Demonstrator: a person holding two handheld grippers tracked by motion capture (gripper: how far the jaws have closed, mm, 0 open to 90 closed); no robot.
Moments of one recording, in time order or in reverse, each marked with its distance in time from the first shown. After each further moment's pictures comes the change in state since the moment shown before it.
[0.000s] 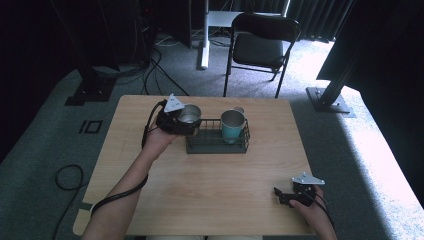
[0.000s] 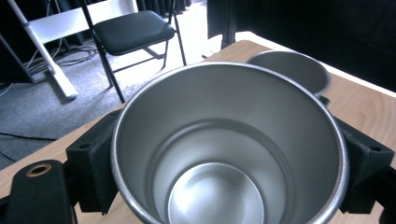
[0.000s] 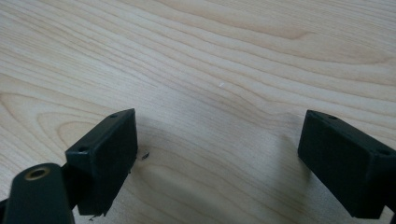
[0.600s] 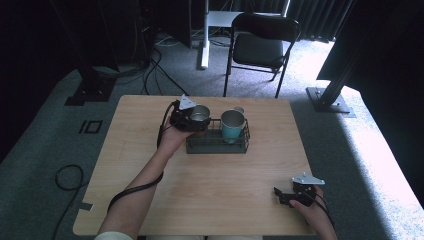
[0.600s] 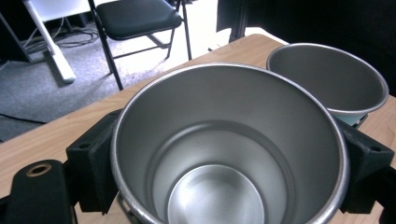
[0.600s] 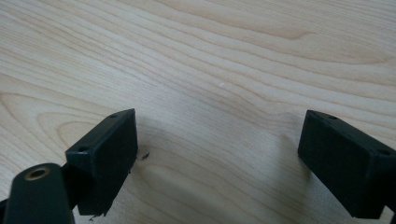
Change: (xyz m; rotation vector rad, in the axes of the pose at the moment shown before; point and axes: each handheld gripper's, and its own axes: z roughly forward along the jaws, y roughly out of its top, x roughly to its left) left arm -0.004 -0.011 0.052 0.037 0.033 -0.082; right arm 0.000 0.000 0.000 0.000 0.001 0.001
